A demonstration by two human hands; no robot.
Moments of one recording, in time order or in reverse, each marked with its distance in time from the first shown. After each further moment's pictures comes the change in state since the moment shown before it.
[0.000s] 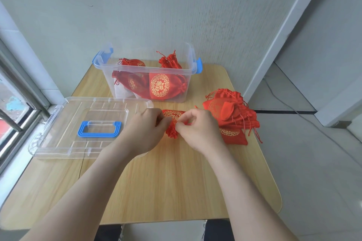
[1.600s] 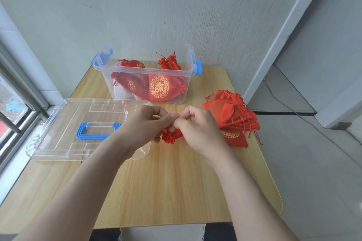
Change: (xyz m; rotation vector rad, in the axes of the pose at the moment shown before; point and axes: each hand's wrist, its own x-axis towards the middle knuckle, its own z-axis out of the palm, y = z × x) left_hand -0.004 0.012 -0.016 -0.673 -0.190 -0.162; right_hand -0.003 -0.009 -0.005 0.252 -0.106 -0.065
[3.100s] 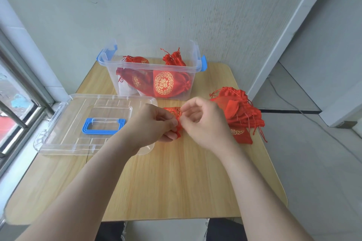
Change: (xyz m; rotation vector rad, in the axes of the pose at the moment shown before) left_hand 0.000 -0.009 -0.001 0.061 0.028 -0.070; right_hand 0.003 0.012 -0.008 -0.141 0.081 -0.195
